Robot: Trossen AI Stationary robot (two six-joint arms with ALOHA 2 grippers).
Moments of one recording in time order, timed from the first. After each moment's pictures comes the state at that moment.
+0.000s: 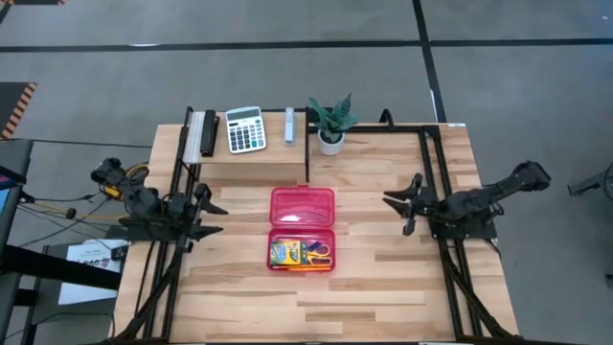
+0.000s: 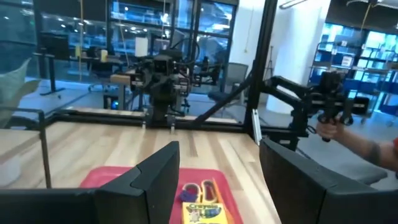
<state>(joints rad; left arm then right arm) -0.62 0.01 0.14 -0.02 -0.48 -0.09 0.39 0.18 0.01 0.19 0.70 0.08</state>
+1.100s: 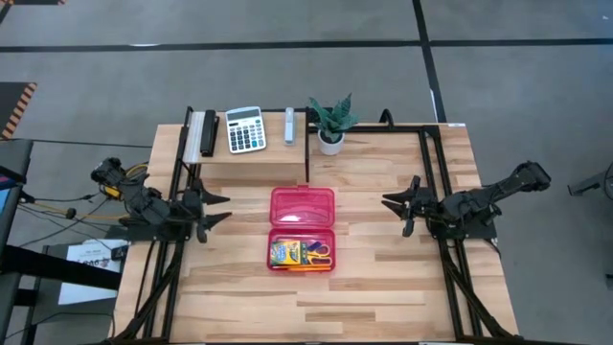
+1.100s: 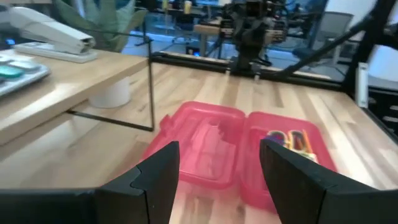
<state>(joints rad) -0.62 0.01 0.14 -0.36 -0.81 -0.28 0.38 0.18 0.01 0.09 0.68 0.18</state>
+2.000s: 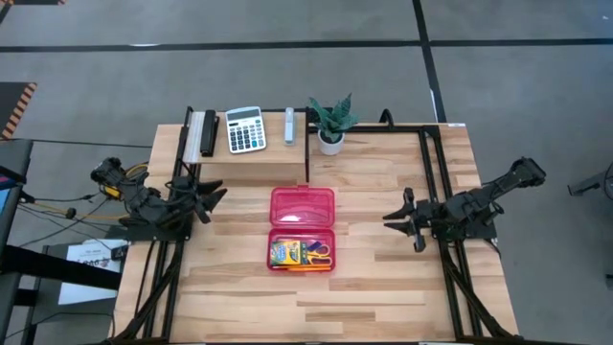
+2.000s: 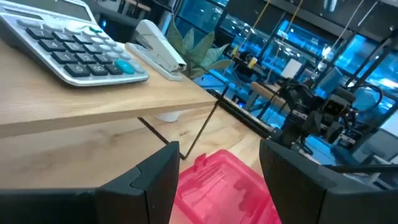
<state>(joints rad) -0.61 0.01 0.14 -0.26 -1.14 -0.64 0.46 0.16 0.01 0.08 0.42 0.14</state>
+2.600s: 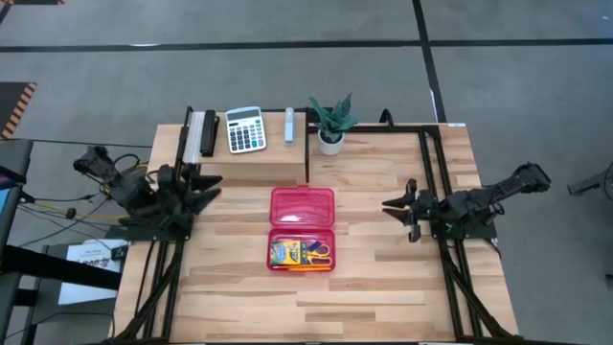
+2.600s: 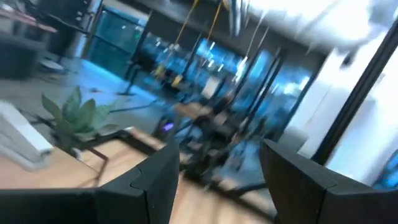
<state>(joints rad) -0.61 0.38 0.47 0.18 -0.86 -0.29 0.37 0.16 0.01 0.17 0.50 0.14</state>
